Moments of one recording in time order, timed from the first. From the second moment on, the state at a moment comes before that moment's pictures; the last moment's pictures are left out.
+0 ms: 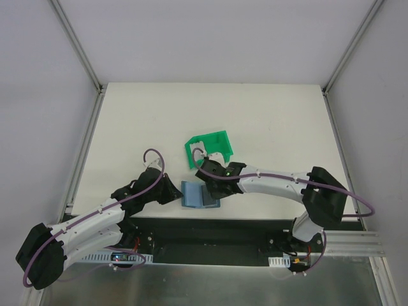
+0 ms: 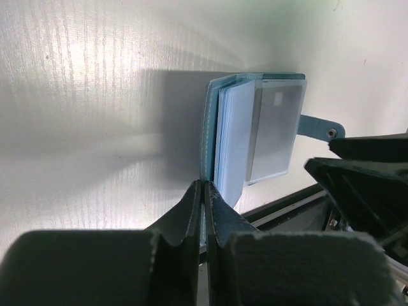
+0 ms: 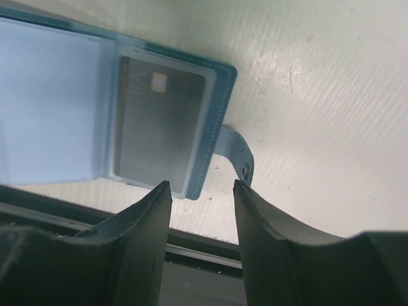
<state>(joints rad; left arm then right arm) -0.71 0.81 0.29 -0.24 0.07 -1.05 1.14 1.64 1.08 -0.73 0.30 0.75</state>
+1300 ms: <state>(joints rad) -0.71 0.87 0.30 -0.24 0.04 -1.05 0.71 2.01 1.53 -0.48 -0.18 0.50</state>
